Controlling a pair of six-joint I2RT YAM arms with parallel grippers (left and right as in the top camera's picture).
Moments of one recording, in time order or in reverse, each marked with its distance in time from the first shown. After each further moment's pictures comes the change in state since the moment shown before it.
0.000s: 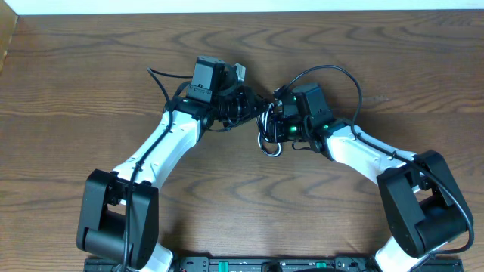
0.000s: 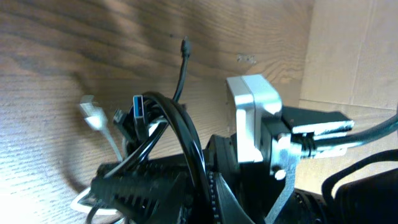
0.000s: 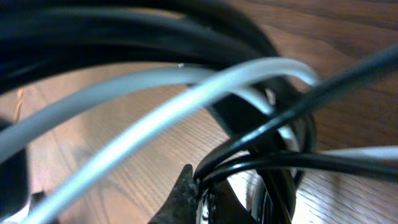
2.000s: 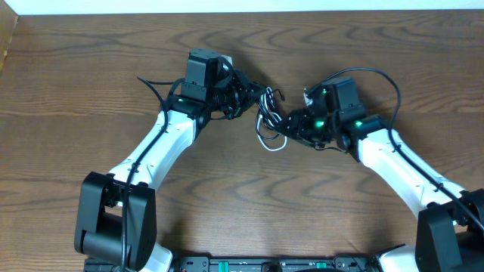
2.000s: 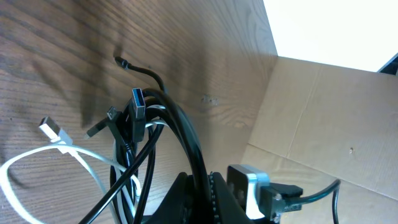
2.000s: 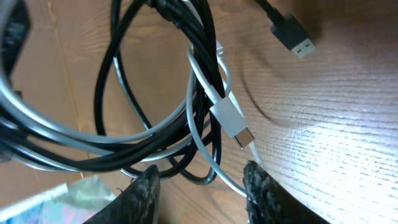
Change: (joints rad) left arm 0.023 -0.011 0.000 0.146 -0.034 -0.396; right arm -0.104 -0.221 0.000 -0.322 -0.053 0.310
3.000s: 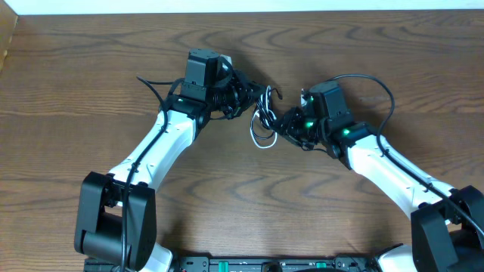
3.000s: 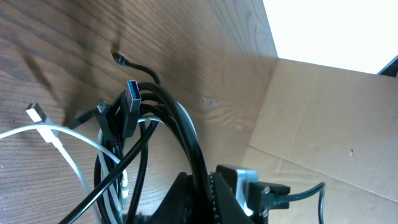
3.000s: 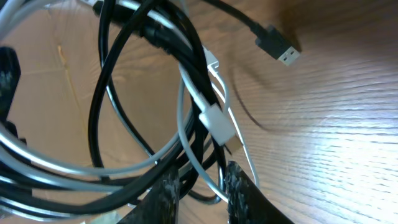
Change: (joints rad) left arm 0.000 0.000 0.000 0.001 -0.006 0.000; right arm 0.069 0.010 -0.048 0.169 0.112 0.225
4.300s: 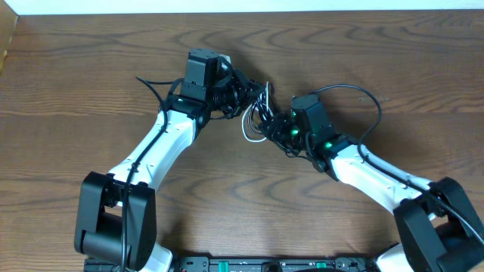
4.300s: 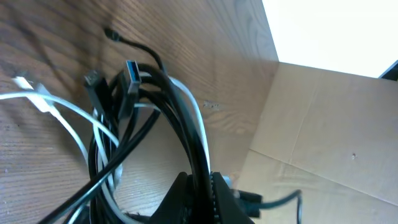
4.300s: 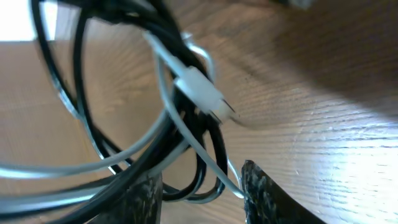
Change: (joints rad) left arm 0.000 0.000 0.000 0.001 -0.017 0.000; right arm 0.112 0.057 -0.077 0.229 0.180 0.201
